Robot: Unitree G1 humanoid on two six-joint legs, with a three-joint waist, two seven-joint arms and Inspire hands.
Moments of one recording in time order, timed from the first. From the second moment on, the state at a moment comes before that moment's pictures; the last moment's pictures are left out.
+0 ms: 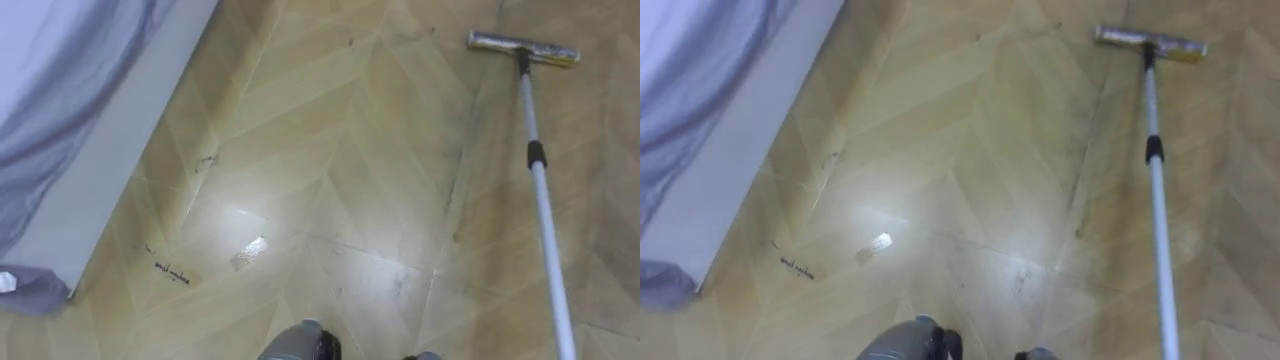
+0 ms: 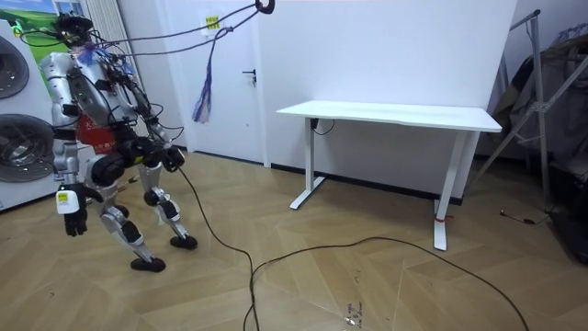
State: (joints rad) left arm 0.09 0.25 -0.12 1.08 -0.27 0.21 0.04; right arm -0.15 -0.43 0.31 1.46 0.32 0.20 0.04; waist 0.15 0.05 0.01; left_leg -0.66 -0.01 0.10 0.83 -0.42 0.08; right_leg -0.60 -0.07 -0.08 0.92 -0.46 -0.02
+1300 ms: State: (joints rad) left arm 0.17 0.22 0.03 1.02 -0.22 0.22 0.10; right arm 0.04 -0.29 0.27 1.35 0.35 0.23 0.15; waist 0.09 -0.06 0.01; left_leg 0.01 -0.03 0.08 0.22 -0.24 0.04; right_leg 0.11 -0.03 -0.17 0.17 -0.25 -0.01
